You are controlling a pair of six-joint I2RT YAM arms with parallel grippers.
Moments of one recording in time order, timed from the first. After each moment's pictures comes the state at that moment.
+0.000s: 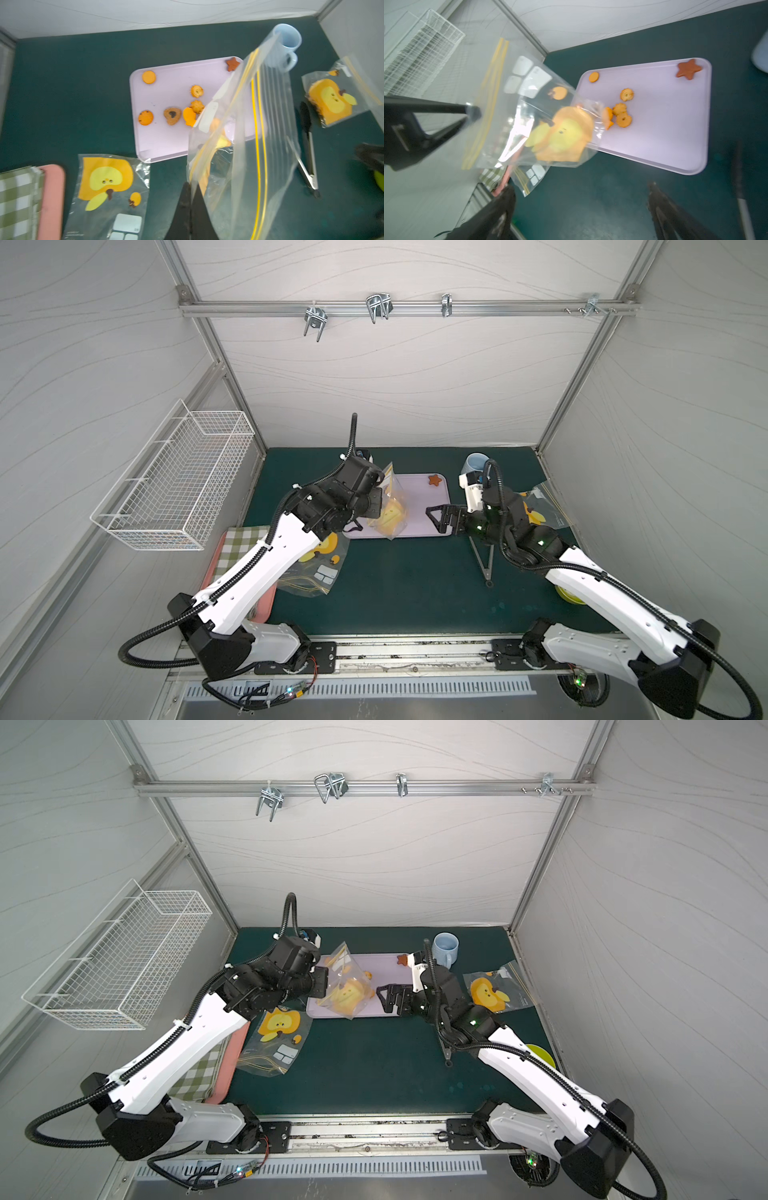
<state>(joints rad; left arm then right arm) -0.64 1.34 1.54 -1.03 -0.33 -0.42 0.73 1.03 0.97 -0.42 -0.03 0.57</state>
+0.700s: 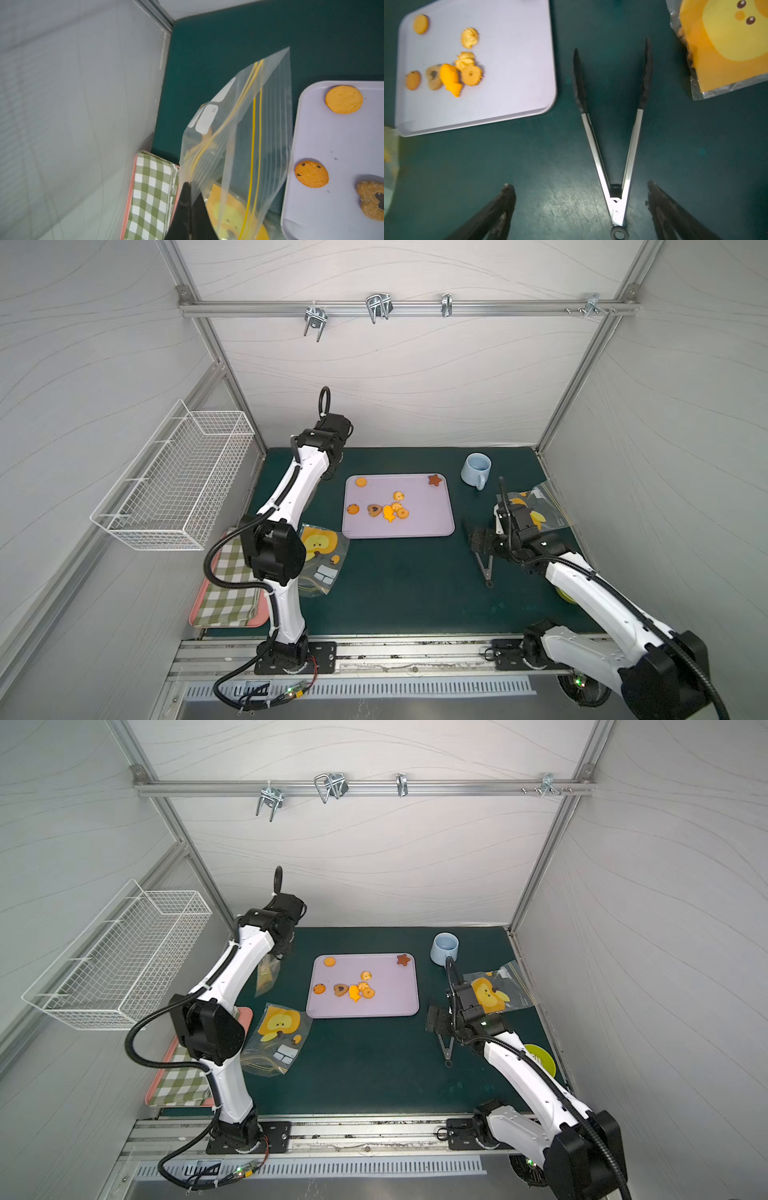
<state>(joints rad) -0.24 2.00 2.02 -1.22 -0.65 -0.18 0.42 1.07 0.75 -0.67 0.06 0.50</state>
